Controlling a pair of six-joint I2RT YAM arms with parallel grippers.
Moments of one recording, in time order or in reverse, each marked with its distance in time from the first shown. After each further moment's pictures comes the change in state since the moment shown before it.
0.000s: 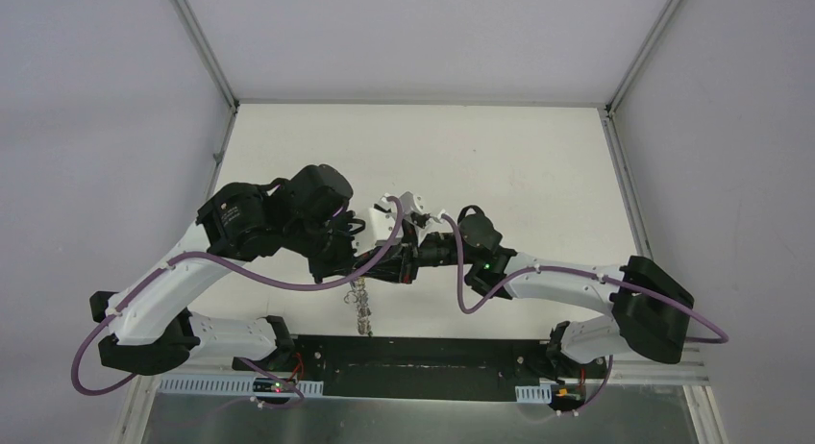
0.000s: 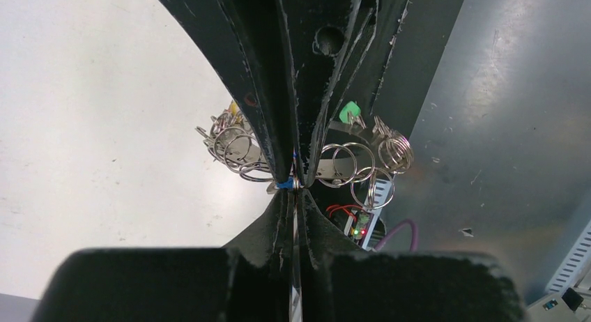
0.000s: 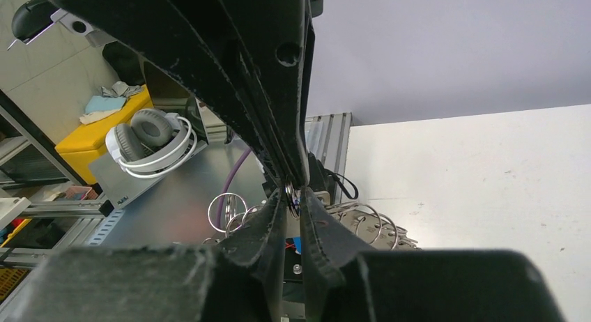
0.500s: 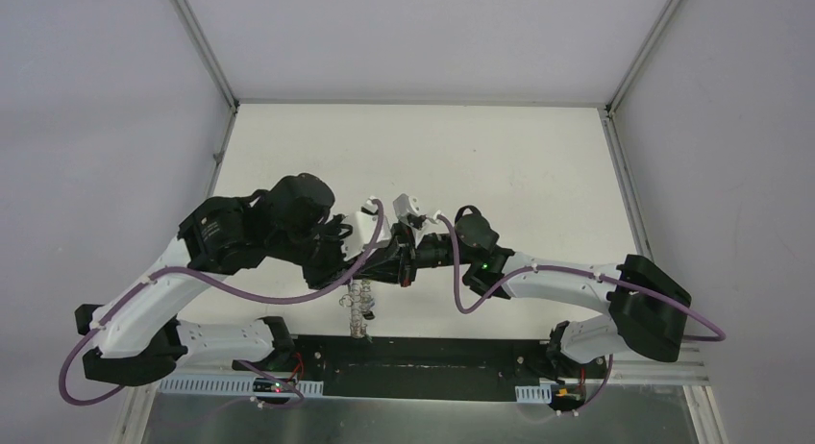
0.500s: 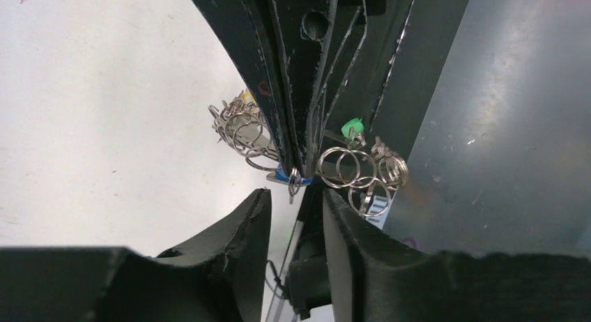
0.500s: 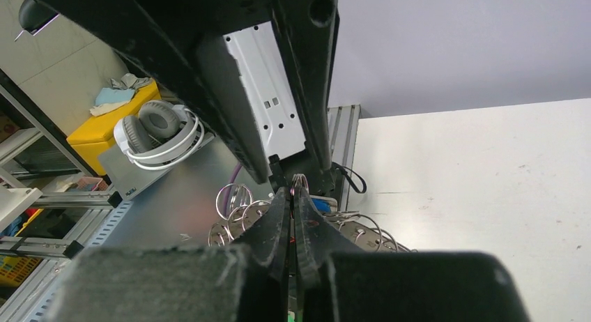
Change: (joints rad) left arm 0.000 -0.082 -0.081 0.069 -0.001 -0.013; right arm 0.003 0.018 0.009 -0.001 -0.029 0.007
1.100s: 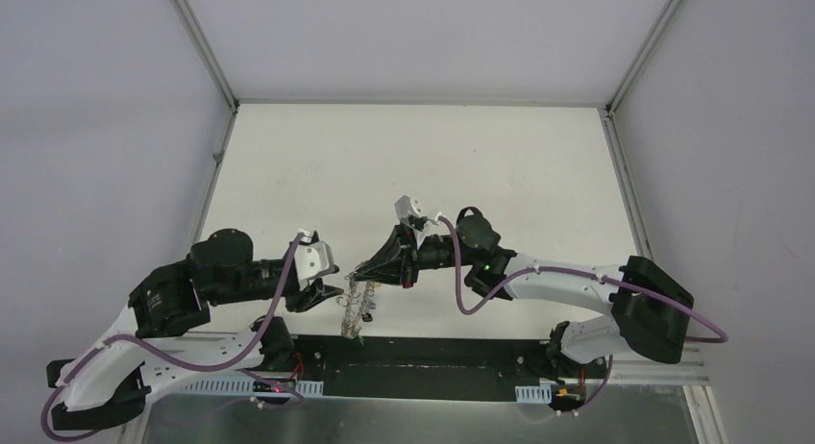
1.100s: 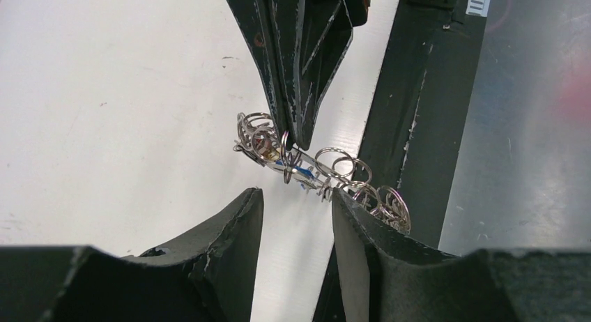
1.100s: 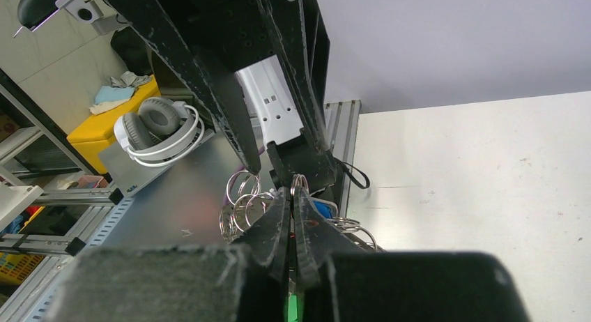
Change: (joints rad) left arm 0.000 -0.510 -0.457 0.419 0.000 -0.033; right arm 0.000 -0.013 -0.017 -0.016 0.000 -0.003
